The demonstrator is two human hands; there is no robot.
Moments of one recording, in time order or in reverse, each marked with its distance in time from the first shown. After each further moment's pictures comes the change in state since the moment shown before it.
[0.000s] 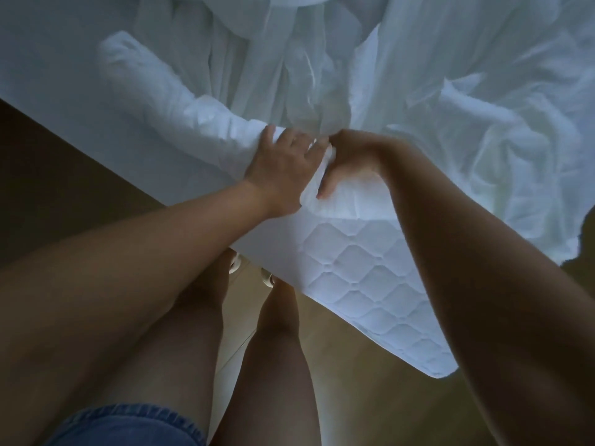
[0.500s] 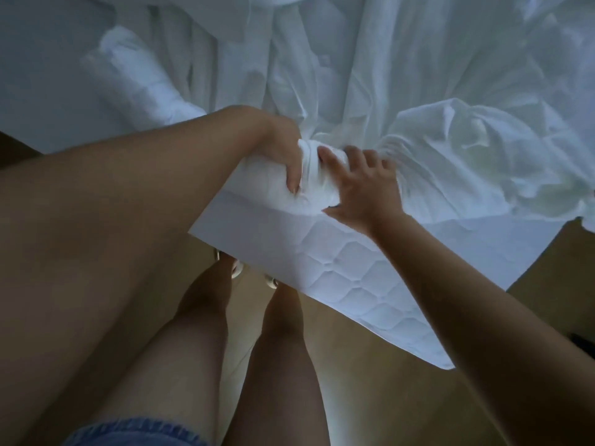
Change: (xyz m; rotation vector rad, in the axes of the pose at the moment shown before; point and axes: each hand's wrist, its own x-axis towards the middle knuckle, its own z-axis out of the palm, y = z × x) left_hand 0.069 -0.037 -0.027 -0.475 -0.795 -0.162; right_hand -0.022 0.035 0.079 -0.429 0.854 -0.104
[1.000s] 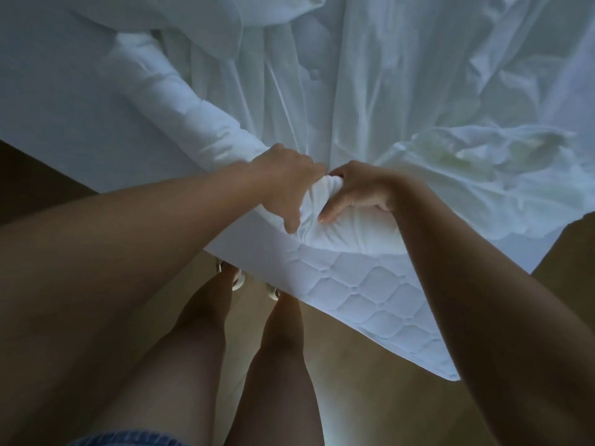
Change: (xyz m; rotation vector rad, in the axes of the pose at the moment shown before) left_hand -0.019 0.026 0.049 0.543 0.336 0.293; right_hand 0.029 0.027 -0.022 0.781 -0.834 0.323
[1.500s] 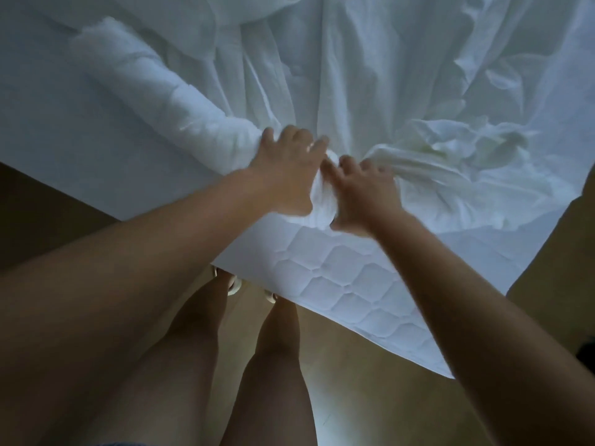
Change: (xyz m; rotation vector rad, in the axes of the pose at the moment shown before) left_hand 0.007 0.026 -0.002 0.047 0.118 -0.225; right_hand -0.012 0.028 0.030 -0.828 0.542 -0.177
